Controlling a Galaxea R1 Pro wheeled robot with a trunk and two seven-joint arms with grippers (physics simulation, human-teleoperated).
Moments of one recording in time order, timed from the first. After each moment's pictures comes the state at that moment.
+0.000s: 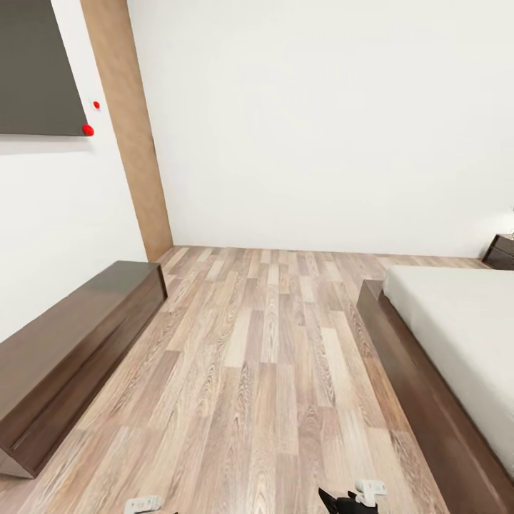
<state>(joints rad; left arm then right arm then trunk) -0.41 0.13 0.07 -0.02 0.17 -0.23 -0.49 -0.49 -0.08 0.25 0.08 -0.55 -0.34 0.61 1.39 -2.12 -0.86</state>
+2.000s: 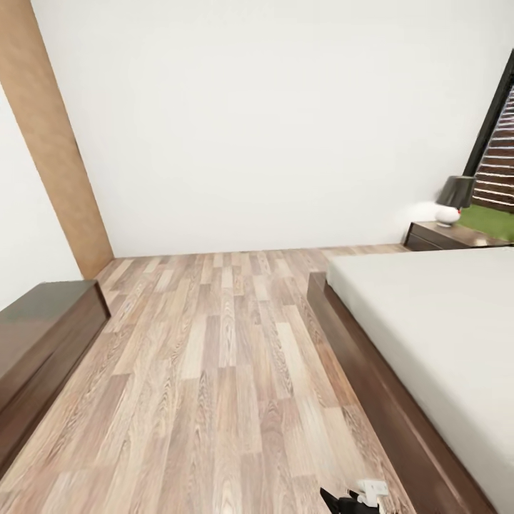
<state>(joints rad) -0.32 0.09 0.07 -0.02 0.16 -0.27 -0.50 -0.49 -0.09 0.24 0.08 -0.55 -0.35 0.63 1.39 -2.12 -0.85</state>
